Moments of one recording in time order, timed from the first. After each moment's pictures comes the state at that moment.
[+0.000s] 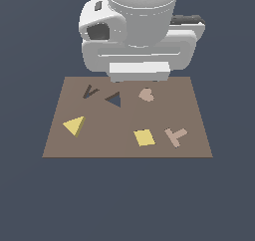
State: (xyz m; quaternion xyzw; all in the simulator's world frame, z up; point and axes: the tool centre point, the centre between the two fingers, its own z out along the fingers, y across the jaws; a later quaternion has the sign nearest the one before) arm -0.010 0.020 0.168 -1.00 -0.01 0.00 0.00
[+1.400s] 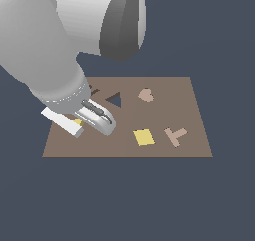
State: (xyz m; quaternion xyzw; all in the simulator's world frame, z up) arm 0.050 -0.119 0.072 -0.96 0.28 0.00 0.00
